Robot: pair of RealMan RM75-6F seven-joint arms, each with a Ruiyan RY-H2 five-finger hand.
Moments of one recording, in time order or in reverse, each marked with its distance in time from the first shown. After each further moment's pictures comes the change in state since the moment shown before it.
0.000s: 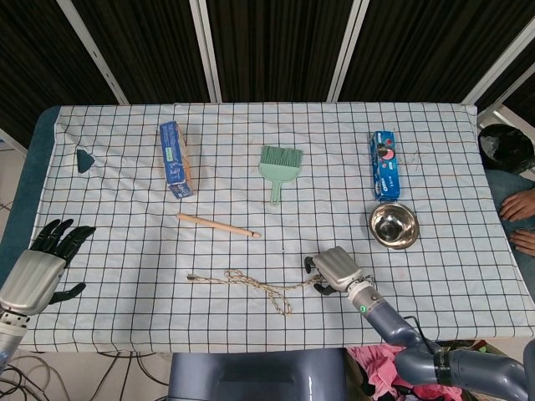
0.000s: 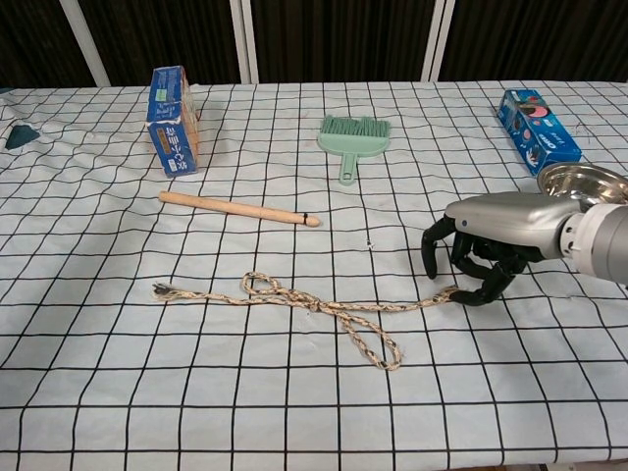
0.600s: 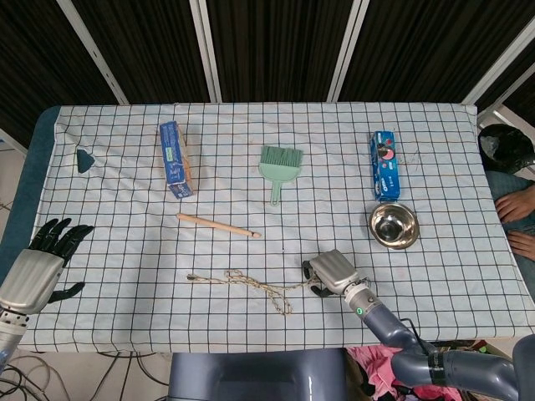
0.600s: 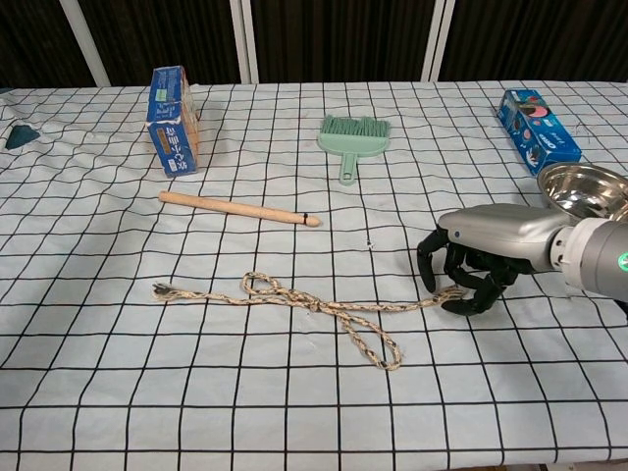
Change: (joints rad) left arm 0.001 -0.007 -0.004 0.006 -0.014 0.000 -0.002; right arm 0.005 -0.043 -0.021 0.043 -0.020 0.012 0.037
